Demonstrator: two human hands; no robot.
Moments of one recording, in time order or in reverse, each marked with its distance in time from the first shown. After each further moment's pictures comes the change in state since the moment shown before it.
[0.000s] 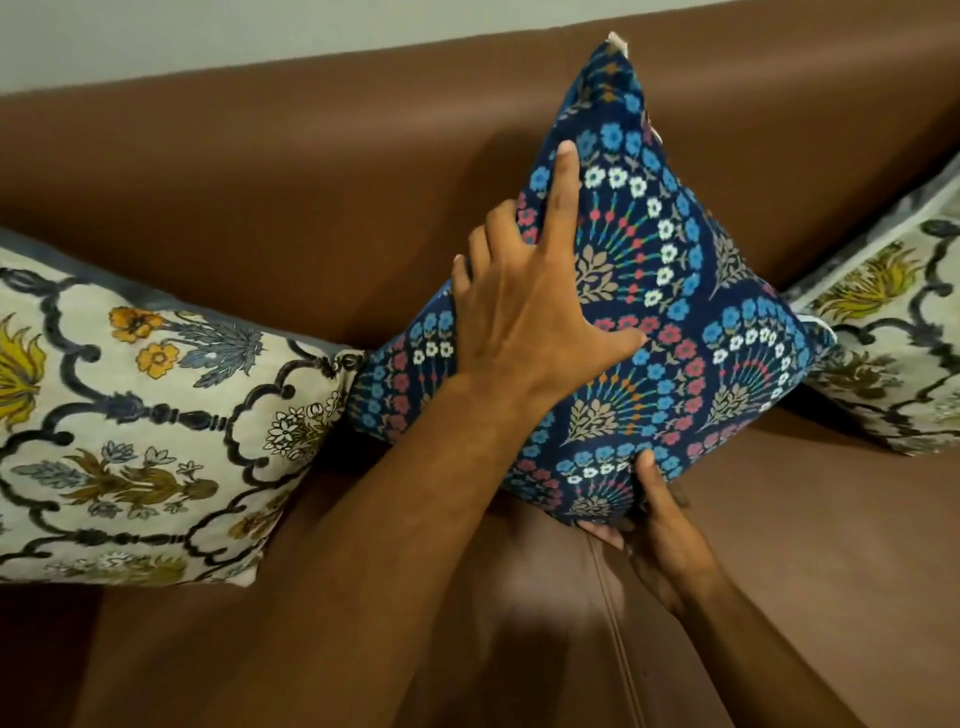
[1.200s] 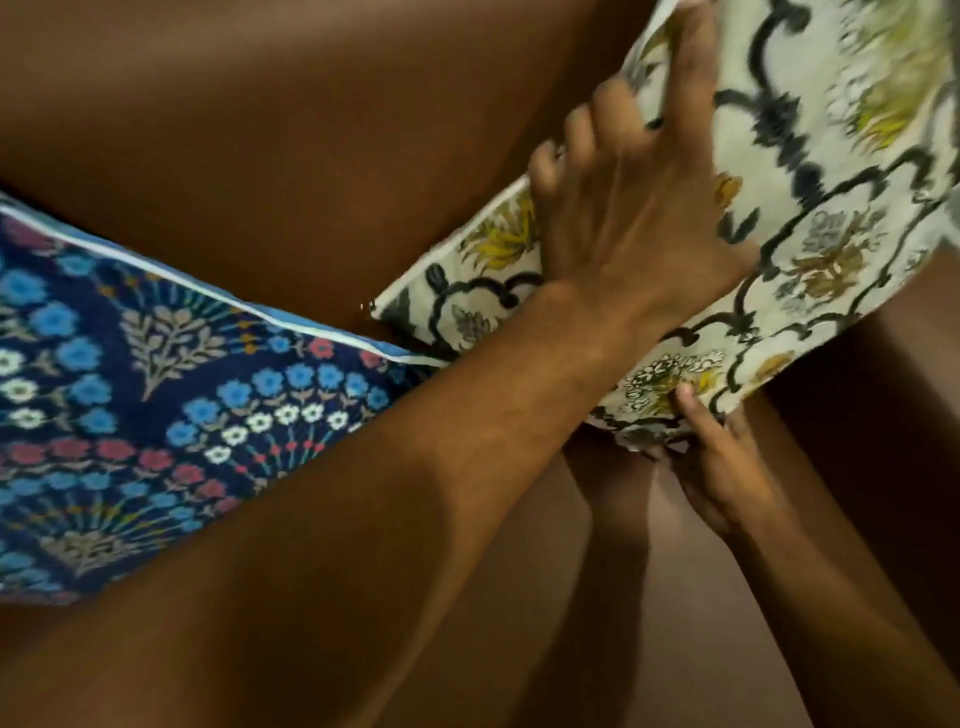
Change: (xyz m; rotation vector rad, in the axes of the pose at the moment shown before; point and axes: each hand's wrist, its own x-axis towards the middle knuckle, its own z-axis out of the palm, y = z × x) left_hand 0.110 0.346 0.213 0.011 0.111 0.202; right_hand 0.093 -0.232 -0.304 0.016 0.084 -0.282
